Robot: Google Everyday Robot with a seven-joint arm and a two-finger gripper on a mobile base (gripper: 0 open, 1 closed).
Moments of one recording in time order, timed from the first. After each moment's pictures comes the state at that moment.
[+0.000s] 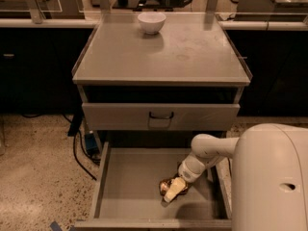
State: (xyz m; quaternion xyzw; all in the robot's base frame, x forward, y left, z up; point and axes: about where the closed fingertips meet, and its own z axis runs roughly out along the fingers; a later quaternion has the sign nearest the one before) arm 0.535 -0.112 0.381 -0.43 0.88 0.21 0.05
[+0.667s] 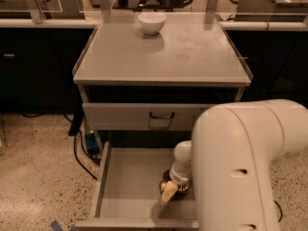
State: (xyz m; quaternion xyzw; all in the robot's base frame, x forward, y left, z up) arm 0.542 -0.100 0.372 -0.46 0.88 0.08 0.06
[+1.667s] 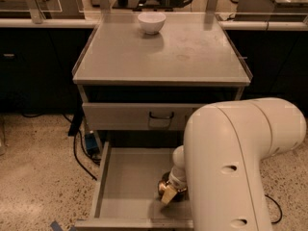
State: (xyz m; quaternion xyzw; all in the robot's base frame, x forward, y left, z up) arm 0.532 -0.096 0.358 -0.45 0.89 0.08 0.05
